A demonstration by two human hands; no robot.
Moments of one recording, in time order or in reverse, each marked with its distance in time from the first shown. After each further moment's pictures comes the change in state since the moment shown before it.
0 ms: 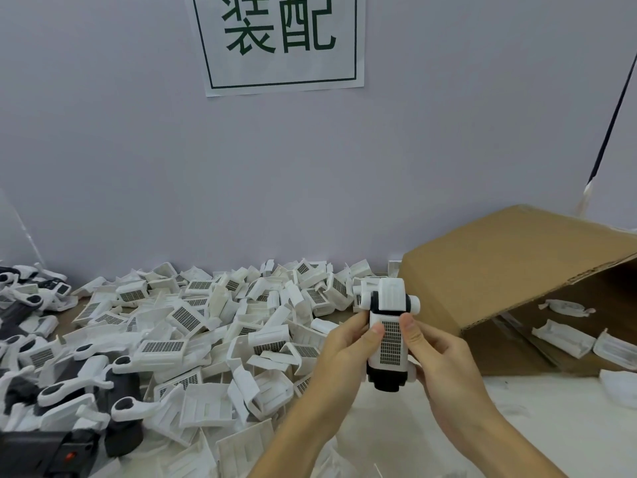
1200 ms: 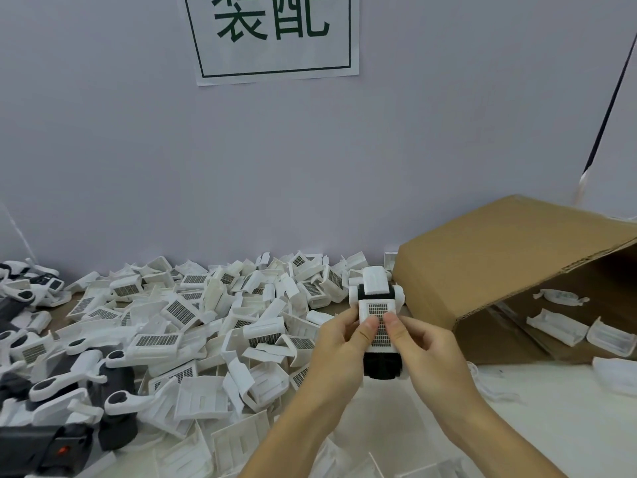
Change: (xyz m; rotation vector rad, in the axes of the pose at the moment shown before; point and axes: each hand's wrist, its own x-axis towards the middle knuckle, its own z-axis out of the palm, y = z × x) left_hand 0.007 -0.012 0.004 0.147 0.214 -0.038; right_hand -0.001 0.007 0.002 -0.147 -0.023 -0.059
